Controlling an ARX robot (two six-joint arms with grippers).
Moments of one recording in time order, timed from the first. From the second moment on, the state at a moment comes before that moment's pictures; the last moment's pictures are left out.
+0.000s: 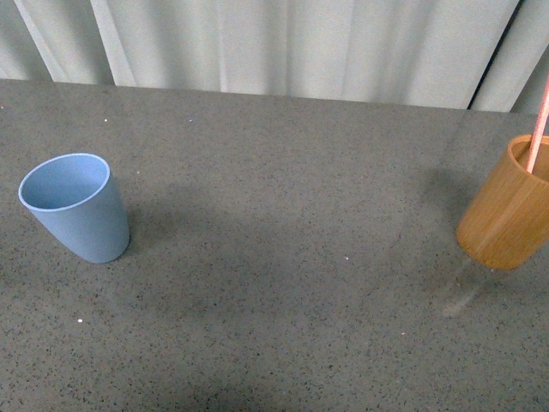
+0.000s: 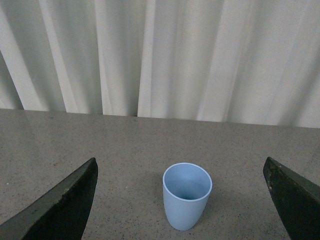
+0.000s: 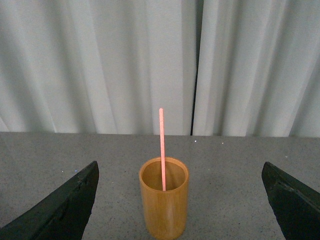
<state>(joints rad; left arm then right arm) 0.00 0.00 0.02 0.00 0.00 0.00 0.00 0.00 0.02 0.00 0.00 0.00</state>
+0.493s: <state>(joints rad) 0.00 0.00 0.02 0.00 0.00 0.00 0.00 0.00 0.02 0.00 0.00 0.00</state>
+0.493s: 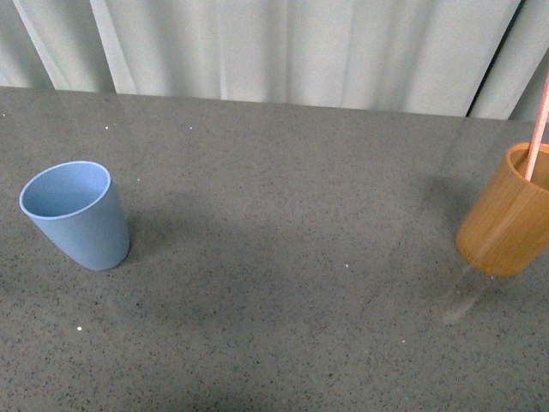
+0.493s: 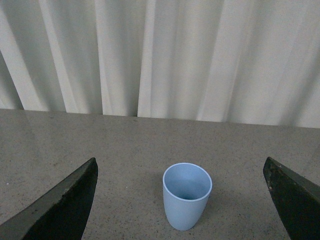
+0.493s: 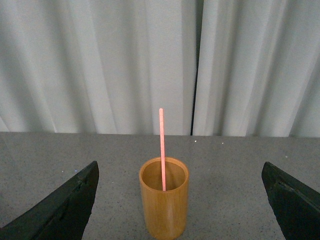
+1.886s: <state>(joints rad) -0.08 0.82 0.47 -0.19 -0.05 0.00 0.00 0.00 0.02 0.00 0.00 0.00</state>
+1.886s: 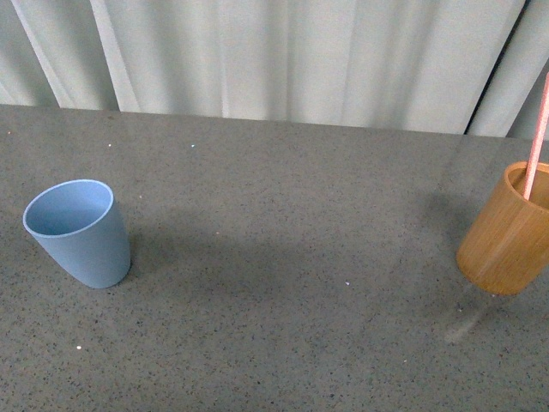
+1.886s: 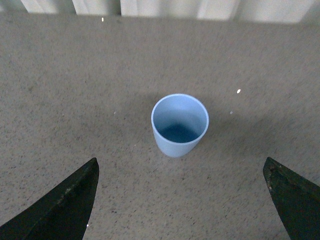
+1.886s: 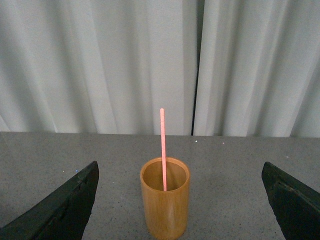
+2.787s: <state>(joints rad) -0.10 1.67 0.94 -0.20 -0.21 0.04 0.00 0.00 0.02 0.00 0.00 0.00</state>
